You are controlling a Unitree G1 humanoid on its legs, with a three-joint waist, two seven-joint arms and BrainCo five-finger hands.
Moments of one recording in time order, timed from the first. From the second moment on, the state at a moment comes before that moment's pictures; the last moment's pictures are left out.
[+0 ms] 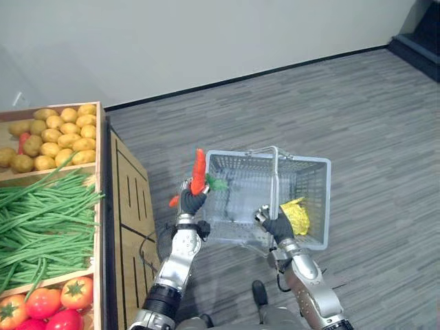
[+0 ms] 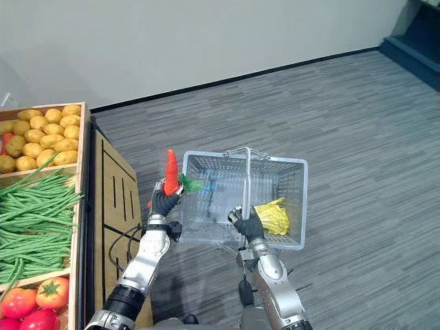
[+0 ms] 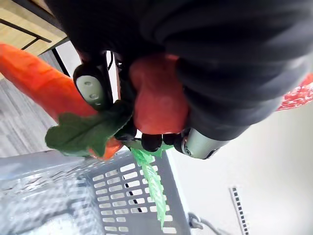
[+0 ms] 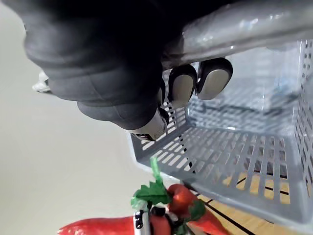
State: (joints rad) left arm -0.14 0.02 -0.23 0.36 0.28 -0.11 0.37; right arm 0.10 -0.09 0.33 0.01 0.34 -0.03 -0.06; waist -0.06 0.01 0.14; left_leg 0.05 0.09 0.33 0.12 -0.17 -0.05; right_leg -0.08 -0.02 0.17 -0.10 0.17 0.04
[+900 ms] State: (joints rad) left arm -0.23 0.01 -0.42 0.46 0.32 -0.08 0.35; right arm 0.03 -0.08 0.51 0.10 0.35 -0.01 -0.08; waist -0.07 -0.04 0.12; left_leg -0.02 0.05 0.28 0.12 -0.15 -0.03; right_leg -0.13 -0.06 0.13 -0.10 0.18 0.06
